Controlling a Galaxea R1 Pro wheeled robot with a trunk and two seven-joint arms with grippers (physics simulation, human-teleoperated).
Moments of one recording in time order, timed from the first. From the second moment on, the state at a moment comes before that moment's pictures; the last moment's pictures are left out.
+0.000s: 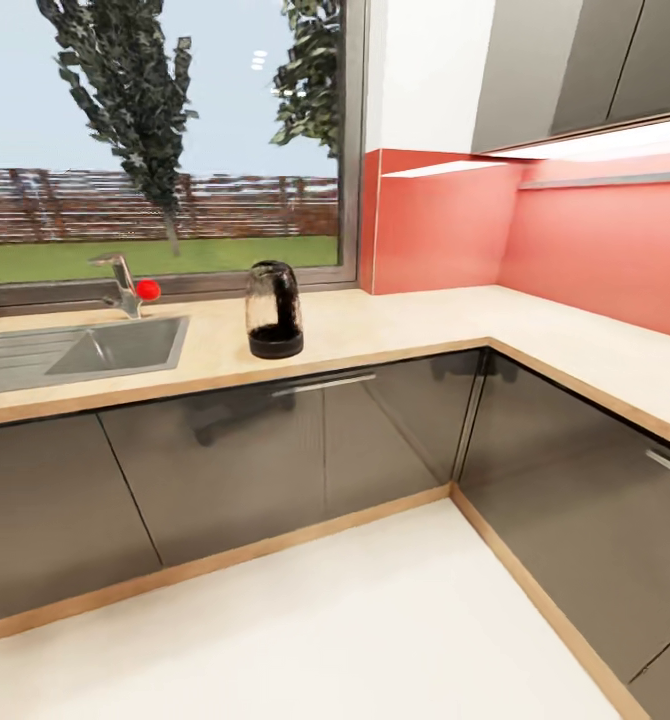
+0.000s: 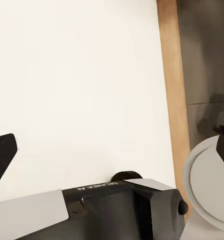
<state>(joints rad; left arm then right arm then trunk) -0.16 0.37 0.02 -0.03 0.53 -0.06 -1.22 -0.32 -0.19 -0.10 -0.12 -0.03 -0.06 0.57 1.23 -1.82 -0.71</state>
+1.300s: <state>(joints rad) -0.16 0.37 0.02 -0.03 0.53 -0.06 -1.22 -0.32 -0.19 -0.10 -0.12 -0.03 -0.06 0.57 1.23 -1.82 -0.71</state>
